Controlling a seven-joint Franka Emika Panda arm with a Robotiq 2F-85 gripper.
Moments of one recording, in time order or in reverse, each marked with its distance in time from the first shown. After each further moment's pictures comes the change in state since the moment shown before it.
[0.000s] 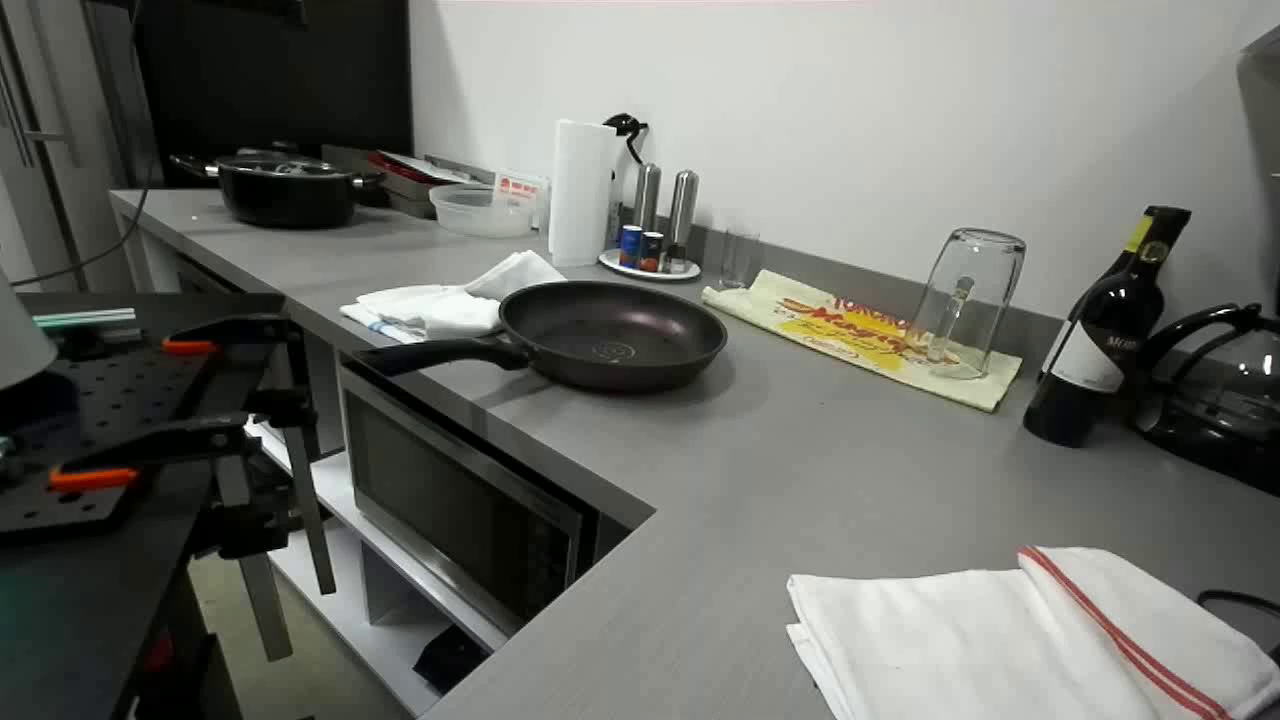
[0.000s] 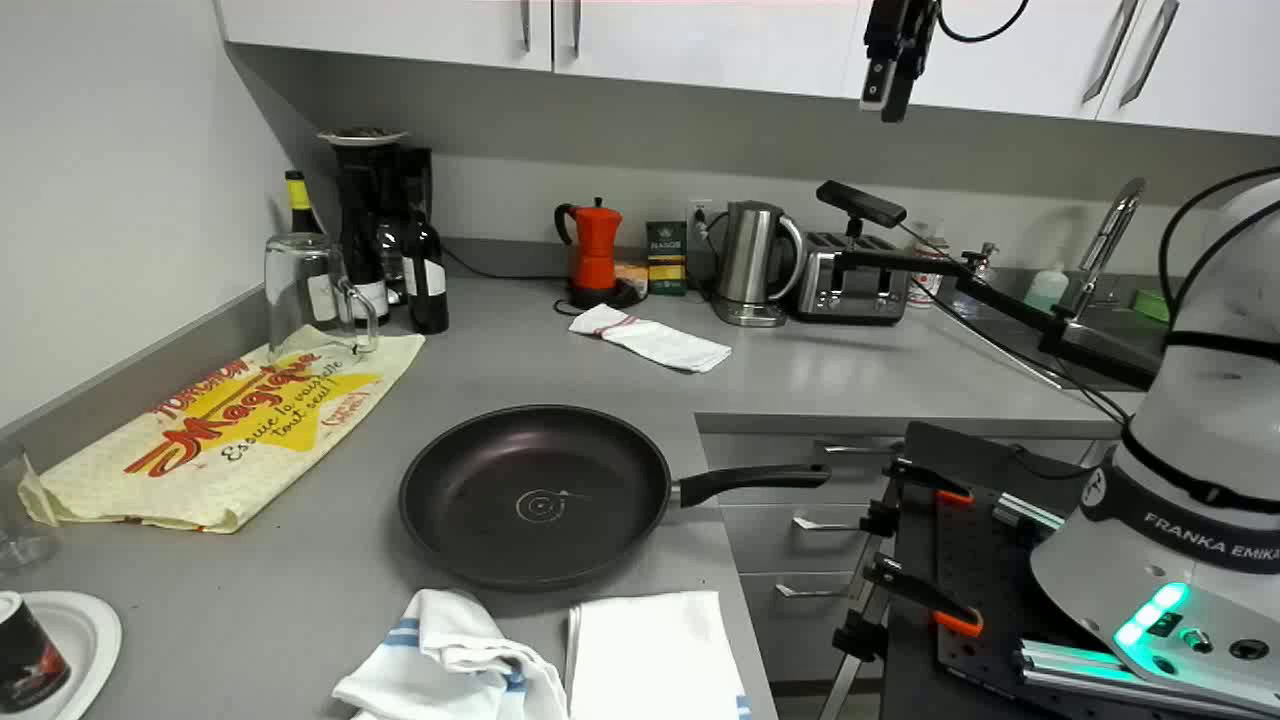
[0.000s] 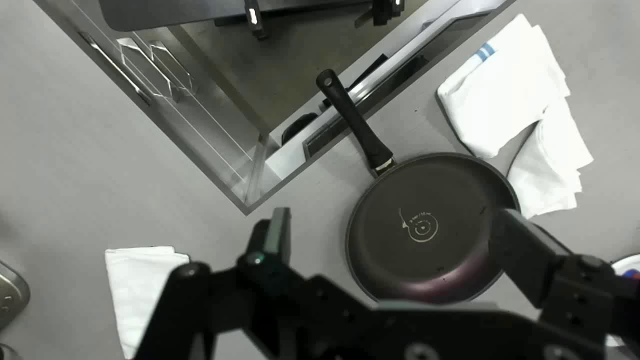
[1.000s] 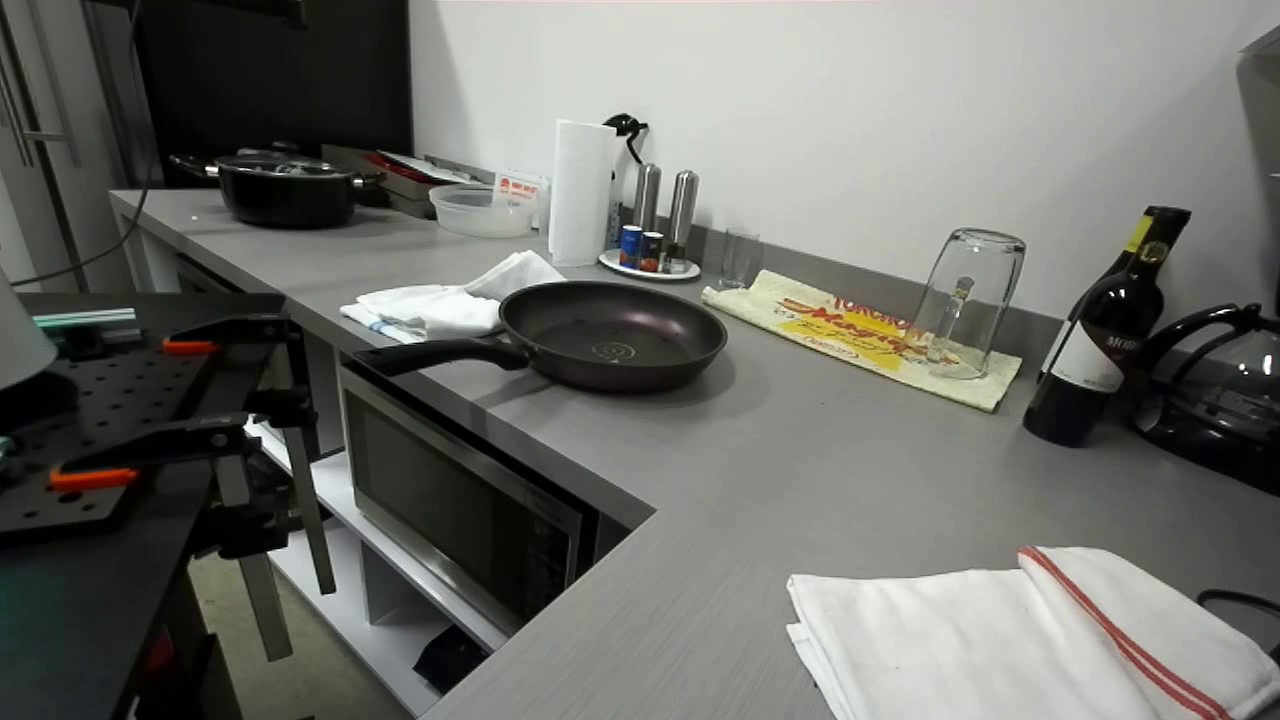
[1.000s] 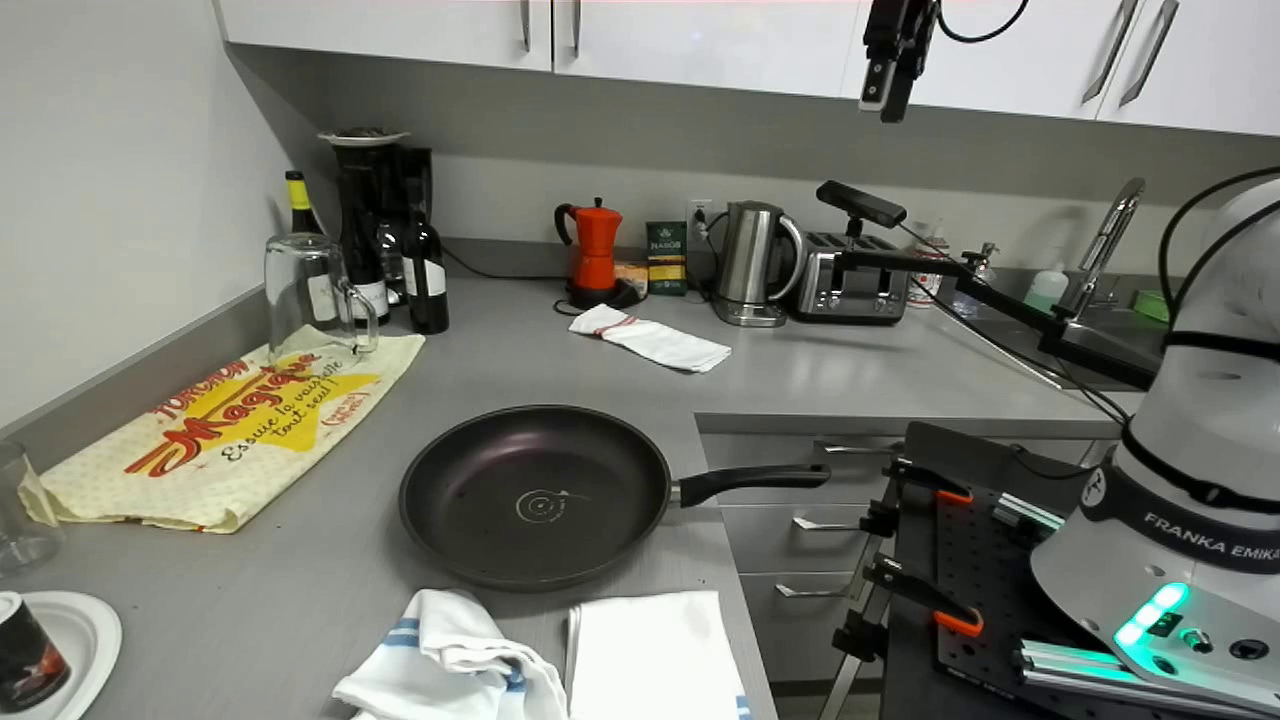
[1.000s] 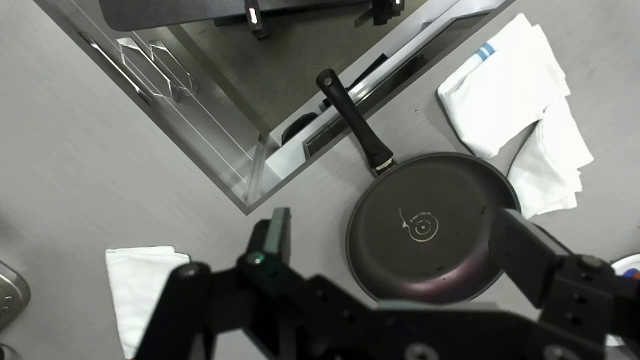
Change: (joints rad) arm 0.000 0.001 0.000 0.000 0.000 0.001 0.001
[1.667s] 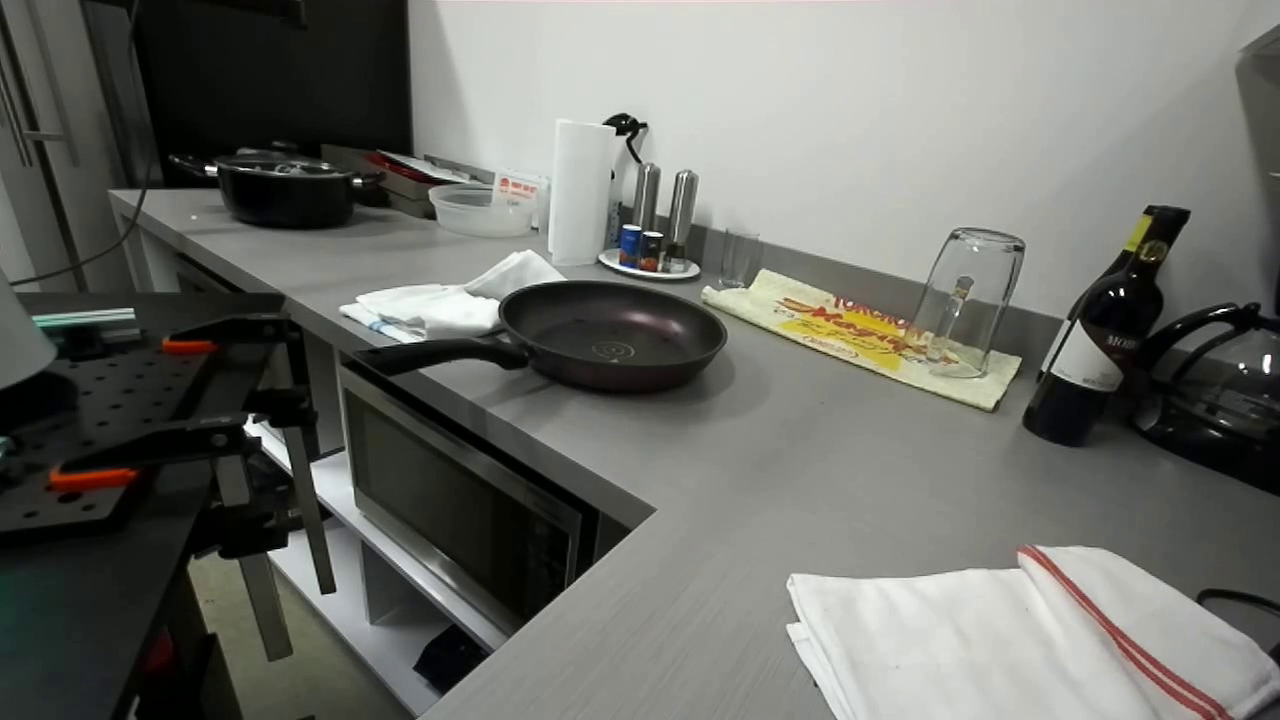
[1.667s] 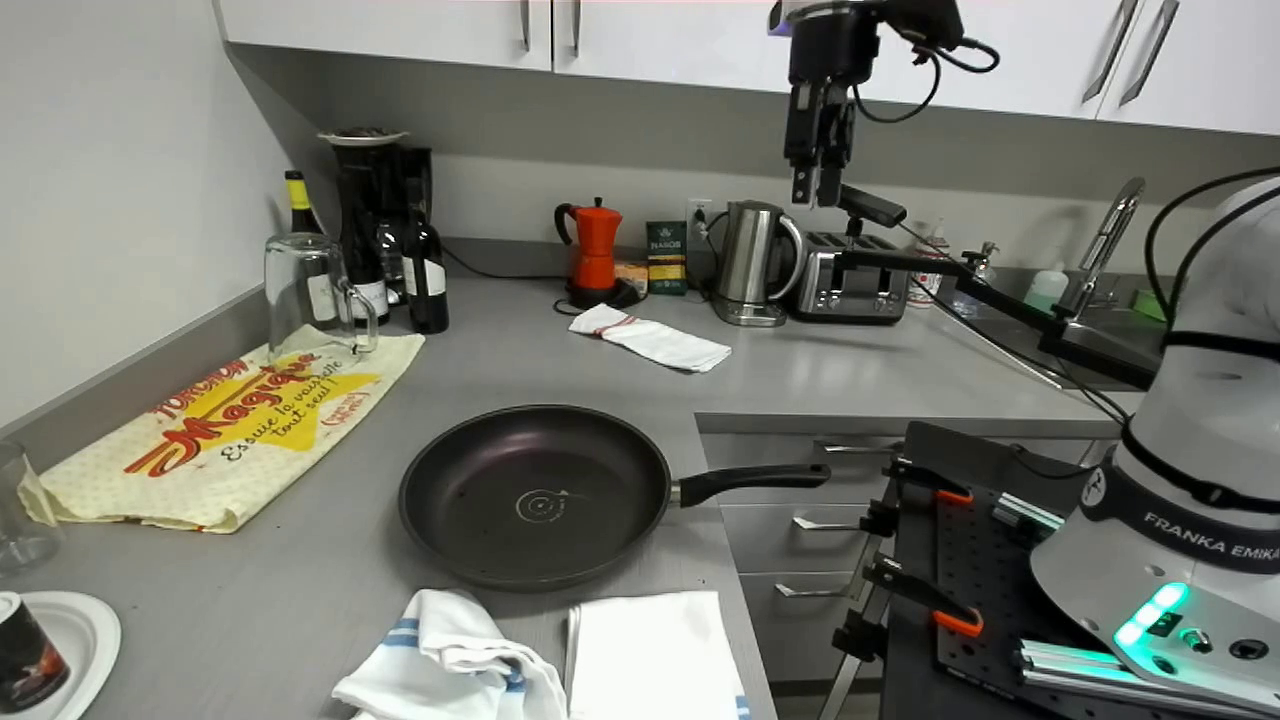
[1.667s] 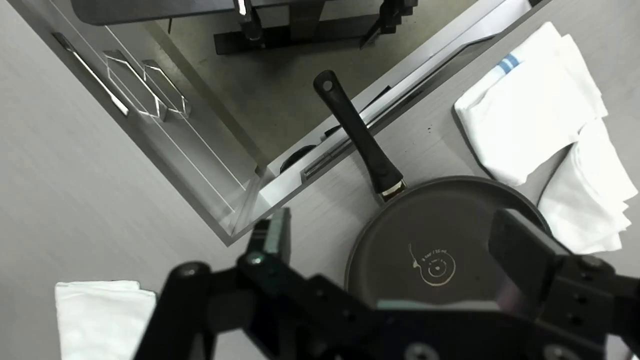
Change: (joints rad) arm 0.030 0.245 0.016 -0.032 0.010 0.158 -0.005
